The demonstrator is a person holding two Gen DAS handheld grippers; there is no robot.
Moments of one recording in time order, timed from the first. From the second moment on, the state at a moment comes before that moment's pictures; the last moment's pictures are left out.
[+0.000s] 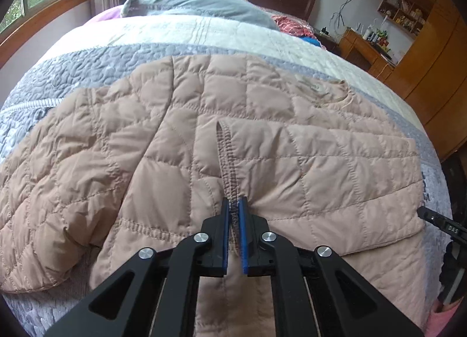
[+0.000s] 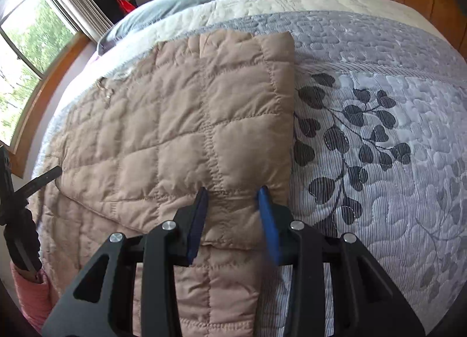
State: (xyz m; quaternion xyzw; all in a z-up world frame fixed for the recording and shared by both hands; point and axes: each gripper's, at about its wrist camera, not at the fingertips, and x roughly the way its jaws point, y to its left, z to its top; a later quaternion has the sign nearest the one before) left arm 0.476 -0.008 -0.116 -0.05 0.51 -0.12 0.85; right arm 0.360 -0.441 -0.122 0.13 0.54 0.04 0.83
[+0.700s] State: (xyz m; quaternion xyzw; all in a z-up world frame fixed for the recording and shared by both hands) left arm 0.500 -0.078 -0.080 -0.04 0.50 -0.15 0.85; right arm 0.442 -0.412 -0.081 0.12 0.52 0.05 0.84
